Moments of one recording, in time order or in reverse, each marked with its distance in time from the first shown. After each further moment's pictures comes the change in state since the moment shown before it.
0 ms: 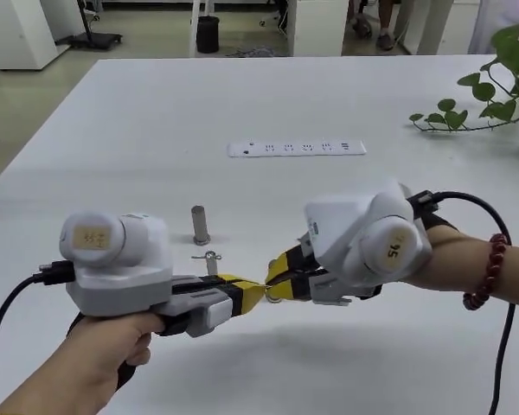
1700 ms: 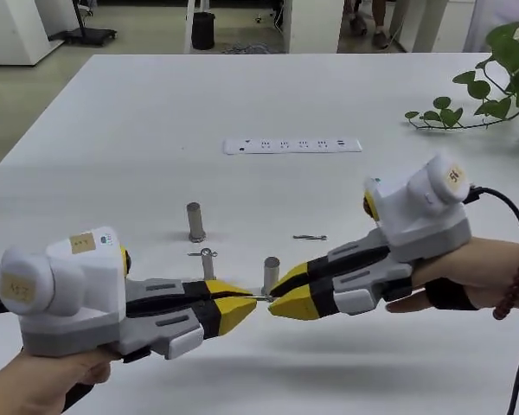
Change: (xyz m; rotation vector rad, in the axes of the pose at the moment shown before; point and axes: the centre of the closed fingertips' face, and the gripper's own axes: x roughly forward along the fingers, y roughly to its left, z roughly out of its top) left arm -0.026 -0.033 -0.002 0.298 -0.104 -0.237; right arm -0.027 0.032 0.022 0.706 -0.390 0.280
